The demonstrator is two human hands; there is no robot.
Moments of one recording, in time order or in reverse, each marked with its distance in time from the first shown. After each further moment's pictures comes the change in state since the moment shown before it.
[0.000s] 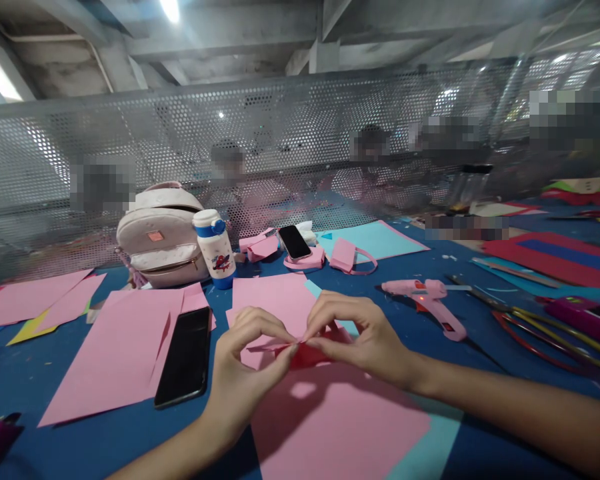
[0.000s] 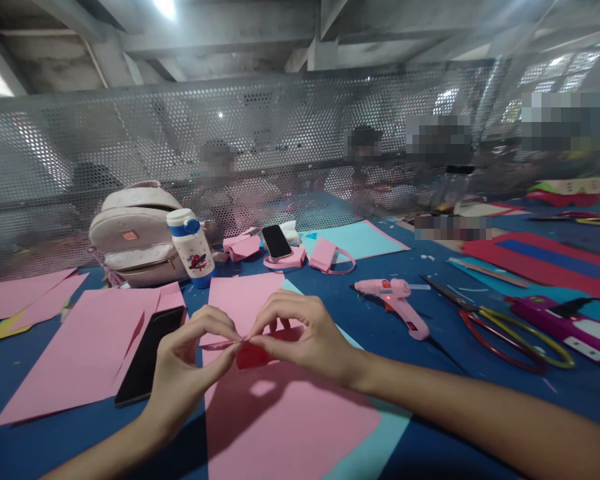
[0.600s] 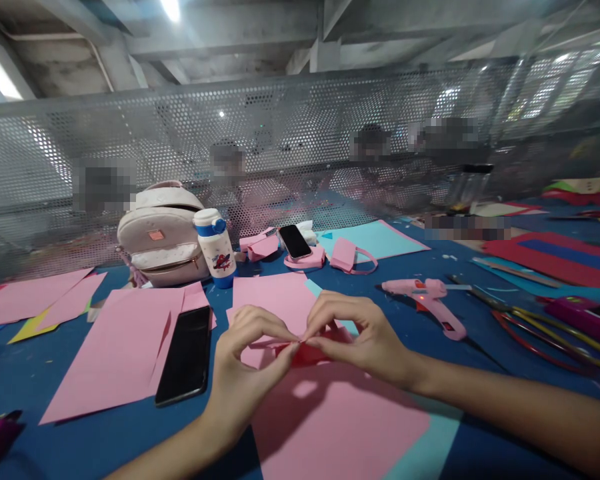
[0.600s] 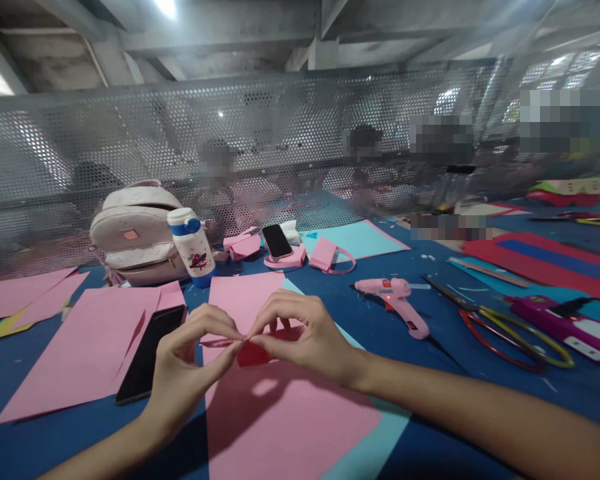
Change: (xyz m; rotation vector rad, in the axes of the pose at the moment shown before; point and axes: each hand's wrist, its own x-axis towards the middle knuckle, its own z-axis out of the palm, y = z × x) left_hand 0.000 0.004 -0.001 0.047 0.008 0.038; right_hand 0.001 -0.001 0.000 -0.012 -0.002 0.007
